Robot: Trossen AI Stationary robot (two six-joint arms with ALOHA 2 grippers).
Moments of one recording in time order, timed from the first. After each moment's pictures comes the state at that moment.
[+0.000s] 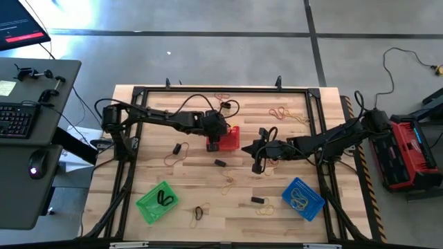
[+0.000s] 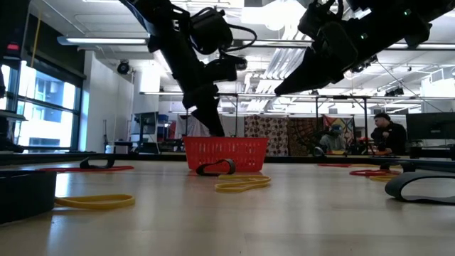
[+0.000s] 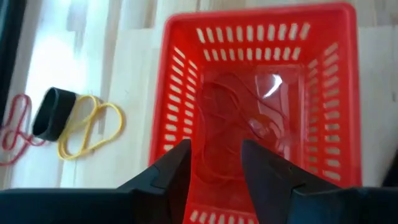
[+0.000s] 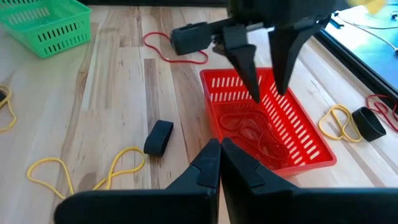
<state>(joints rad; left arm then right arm) 0.15 1.81 1.19 -0.38 -0.18 0.22 0.19 1.37 0.62 0.23 0.38 0.10</state>
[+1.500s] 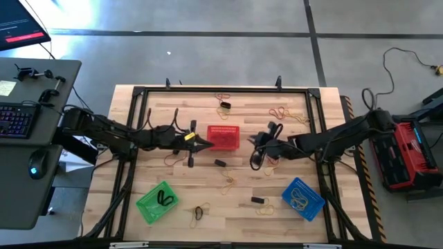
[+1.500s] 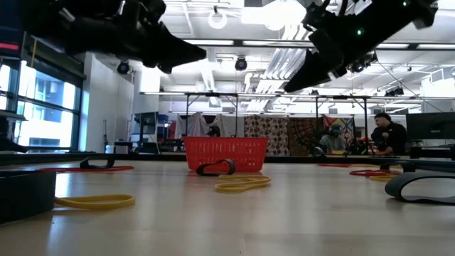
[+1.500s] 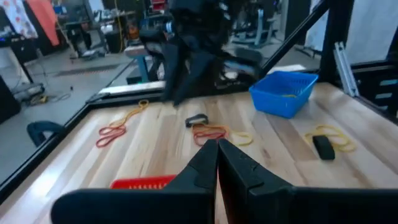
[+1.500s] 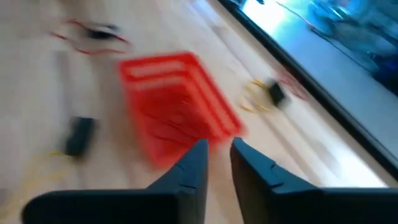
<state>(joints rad) -0.02 1.35 0.45 0.77 -0.03 0.13 0.18 1.30 0.70 -0.08 0.65 0.23</state>
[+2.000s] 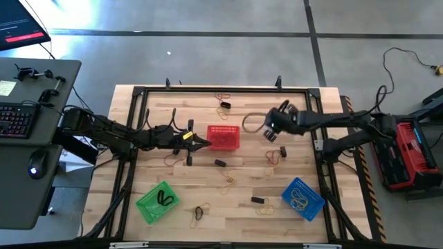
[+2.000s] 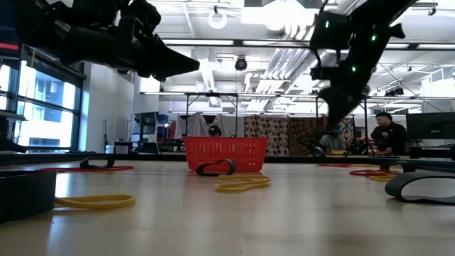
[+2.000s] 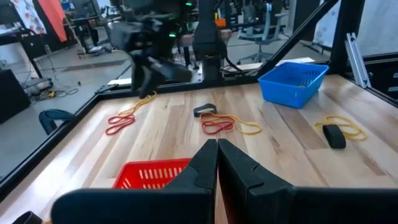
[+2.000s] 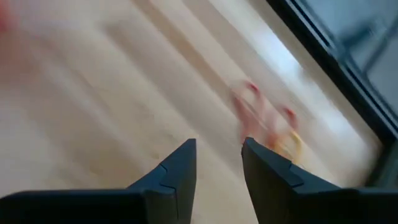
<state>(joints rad) 0.00 1.35 0.39 0.81 -0.04 0.13 -0.28 1.29 0.77 -0.67 0.49 0.33</state>
